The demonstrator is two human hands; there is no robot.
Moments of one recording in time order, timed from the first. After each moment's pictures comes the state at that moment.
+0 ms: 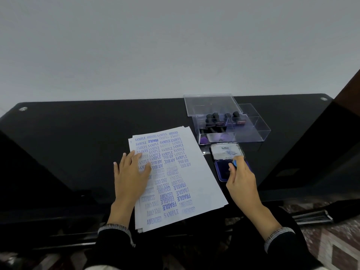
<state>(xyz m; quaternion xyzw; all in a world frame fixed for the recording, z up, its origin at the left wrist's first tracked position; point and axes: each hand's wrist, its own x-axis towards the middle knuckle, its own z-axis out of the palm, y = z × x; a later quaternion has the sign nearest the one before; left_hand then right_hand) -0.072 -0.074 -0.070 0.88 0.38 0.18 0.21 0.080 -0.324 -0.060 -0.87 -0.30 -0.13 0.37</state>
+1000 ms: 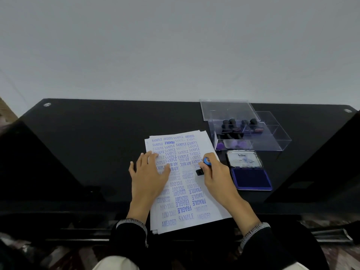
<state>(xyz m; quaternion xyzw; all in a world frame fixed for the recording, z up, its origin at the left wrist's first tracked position) -0.068 -0.074 -0.072 0.88 0.39 0.20 0.18 0.051 -0.241 -0.040 -0.80 -0.41 0.05 0.43</state>
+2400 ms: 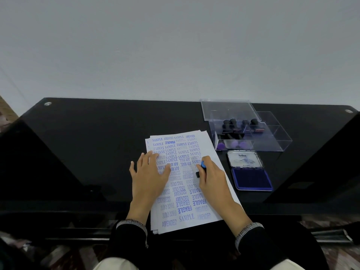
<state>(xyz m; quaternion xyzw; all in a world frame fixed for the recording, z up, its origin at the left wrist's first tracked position) -0.069 -0.075 -0.071 0.88 0.39 0.19 0.17 0.041 -0.230 -0.059 -0.83 -0.40 -0.05 0.38</state>
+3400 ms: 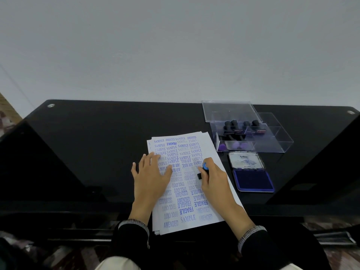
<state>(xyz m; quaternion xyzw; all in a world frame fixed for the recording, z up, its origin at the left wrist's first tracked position) -0.070 -0.074 -0.072 0.89 0.39 0.19 0.17 0.042 -0.232 -0.062 -0.82 -0.40 -0.03 0.40</state>
